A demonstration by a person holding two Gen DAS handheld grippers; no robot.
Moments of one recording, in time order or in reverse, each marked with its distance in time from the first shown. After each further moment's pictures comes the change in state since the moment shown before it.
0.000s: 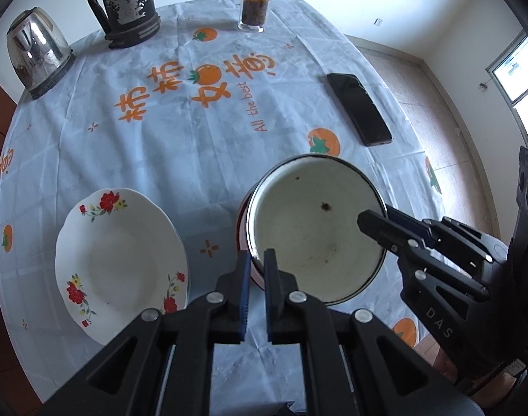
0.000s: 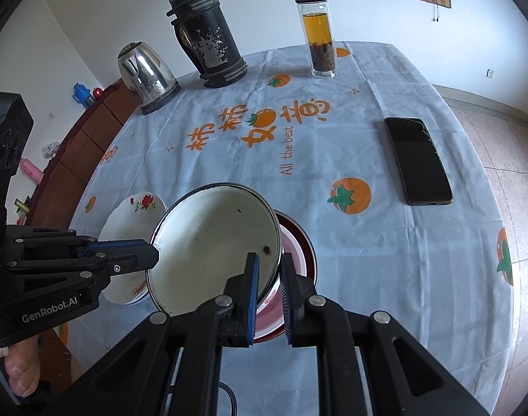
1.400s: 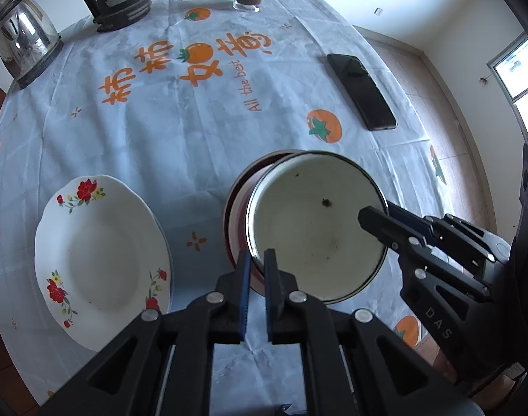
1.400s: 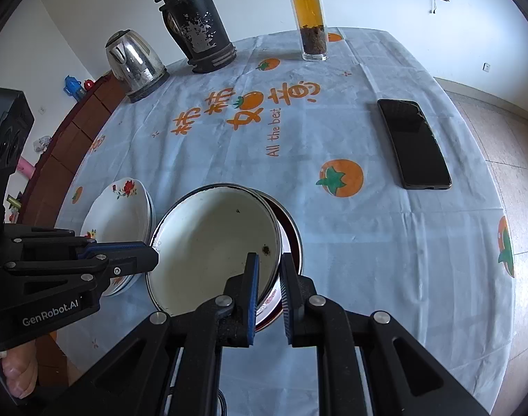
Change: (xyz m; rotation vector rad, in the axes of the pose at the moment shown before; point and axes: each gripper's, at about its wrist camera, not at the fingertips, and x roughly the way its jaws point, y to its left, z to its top) left arm 0.028 -0.006 -0.001 -0.004 0.056 -0.020; right arm 0.016 -0.010 -0.007 0.008 0.044 -0.029
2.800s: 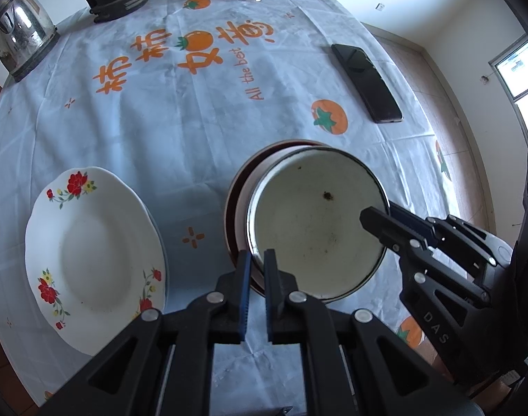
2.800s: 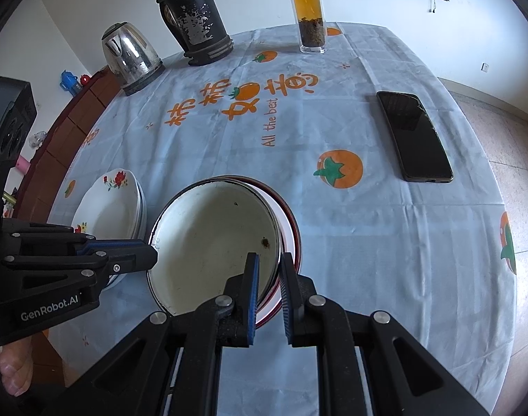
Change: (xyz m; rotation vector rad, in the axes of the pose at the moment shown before) left arm 0.015 0.004 0.001 -0.006 0.030 -0.010; right arm 0.008 0.001 -0.006 -0.007 0.016 -0.021
